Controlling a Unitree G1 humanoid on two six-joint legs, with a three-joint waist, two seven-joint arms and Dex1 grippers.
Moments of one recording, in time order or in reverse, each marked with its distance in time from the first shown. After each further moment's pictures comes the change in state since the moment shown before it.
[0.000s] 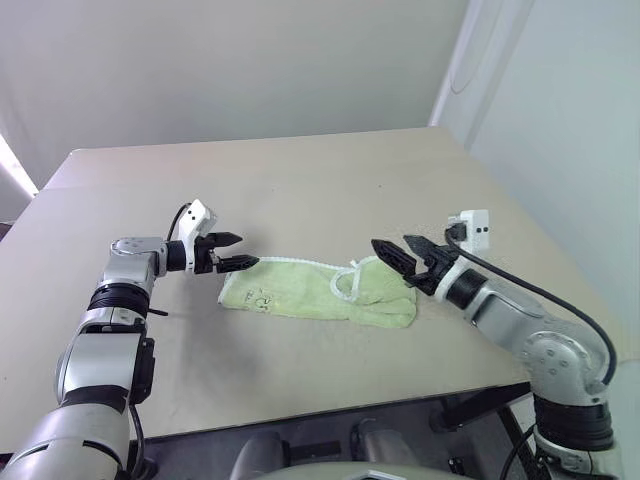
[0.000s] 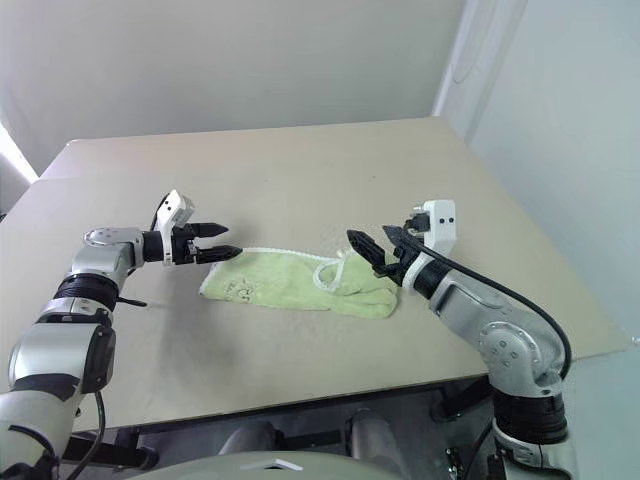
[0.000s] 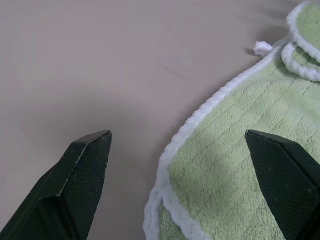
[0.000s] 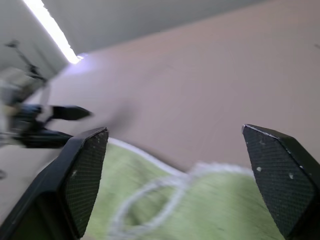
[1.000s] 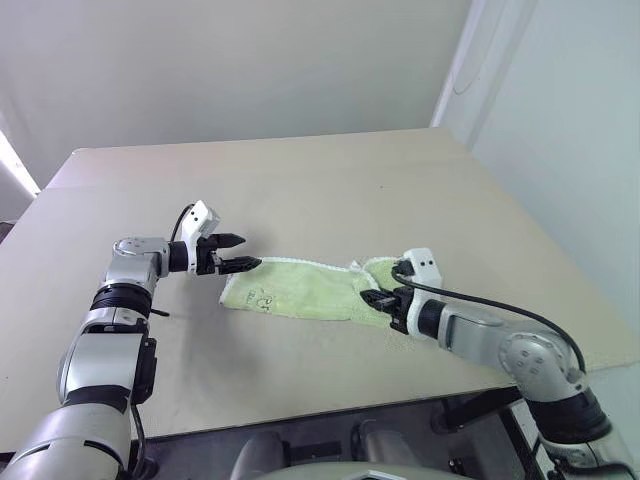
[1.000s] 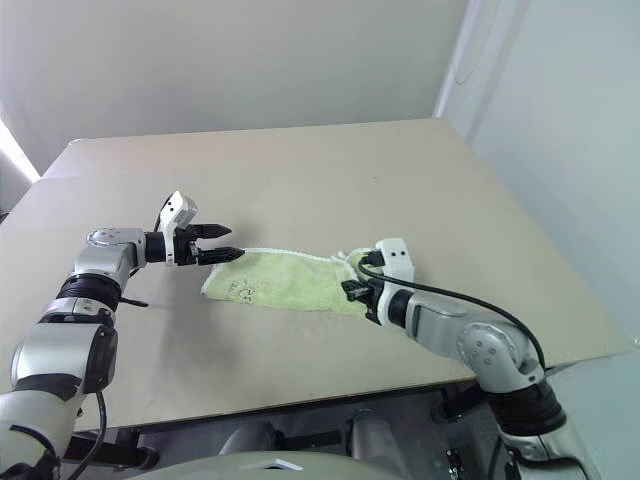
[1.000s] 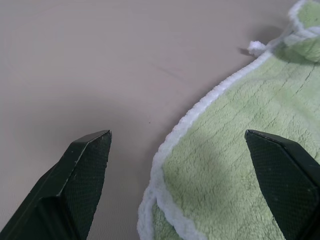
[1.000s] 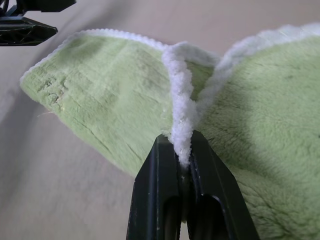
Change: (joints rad) left arm 0.000 -0.006 -0.002 0.000 0.001 -0.002 -0.023; right arm -0.044 -0.126 0.233 0.049 0.239 0.149 -0.201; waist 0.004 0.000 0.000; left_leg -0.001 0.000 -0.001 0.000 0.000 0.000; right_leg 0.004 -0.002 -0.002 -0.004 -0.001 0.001
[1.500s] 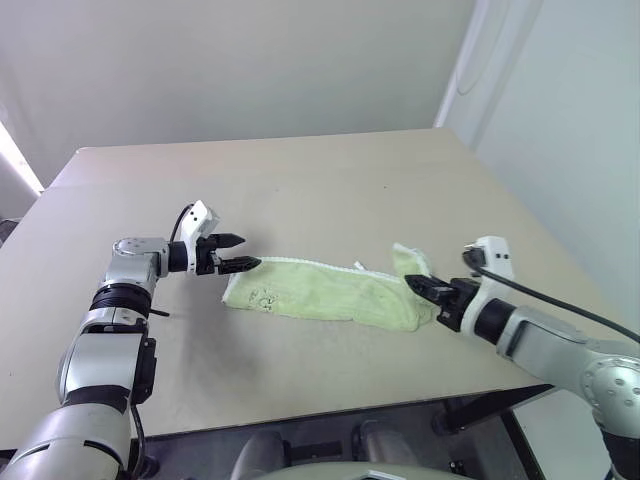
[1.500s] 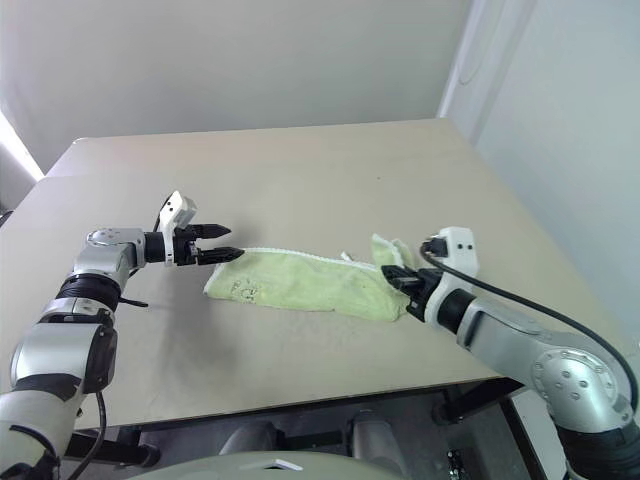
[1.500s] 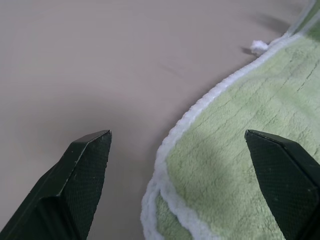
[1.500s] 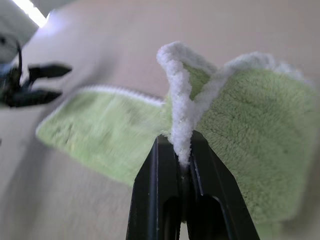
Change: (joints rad) left arm 0.000 0.001 0.002 0.001 -0.001 0.002 0.000; right arm 0.199 -0.219 -0.224 -0.203 0.345 -0.135 -0.168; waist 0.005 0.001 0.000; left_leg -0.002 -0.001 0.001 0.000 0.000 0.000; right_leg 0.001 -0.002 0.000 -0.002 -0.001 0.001
